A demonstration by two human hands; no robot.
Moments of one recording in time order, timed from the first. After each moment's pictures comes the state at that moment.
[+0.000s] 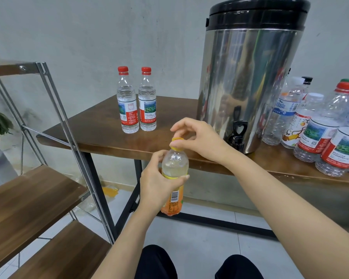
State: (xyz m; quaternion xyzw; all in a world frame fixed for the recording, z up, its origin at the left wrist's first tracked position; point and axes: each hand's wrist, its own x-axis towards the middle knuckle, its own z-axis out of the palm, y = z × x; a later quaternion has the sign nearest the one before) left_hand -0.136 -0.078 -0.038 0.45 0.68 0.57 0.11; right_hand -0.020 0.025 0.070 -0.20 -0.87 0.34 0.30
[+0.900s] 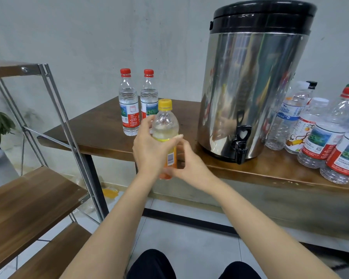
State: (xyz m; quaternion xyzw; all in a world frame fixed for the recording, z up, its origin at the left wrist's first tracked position) left_hand -0.160 -0.038 0.028 0.40 0.66 0.64 -0.05; right_hand -0.042 0.016 0.003 -0.27 -0.82 0.43 0.27
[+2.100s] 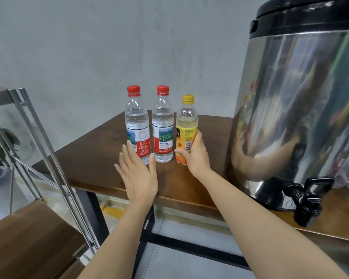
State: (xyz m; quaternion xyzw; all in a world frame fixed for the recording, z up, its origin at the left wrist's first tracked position) left_hand -0.295 0.058 -0.040 0.34 0.82 0.42 -0.15; right_hand -0.192 0.174 -0.002 -0.42 -0.75 0.32 0.39
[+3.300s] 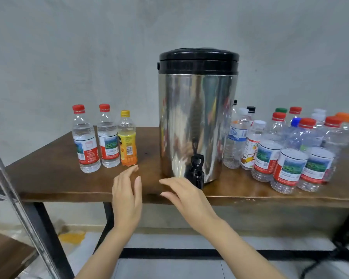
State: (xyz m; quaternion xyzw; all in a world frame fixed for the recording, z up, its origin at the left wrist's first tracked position) left_hand -0.148 -0.003 -0.032 0.52 0.60 0.60 -0.09; right_hand 0.031 0.029 0.004 -0.25 -0.89 0.07 0.38
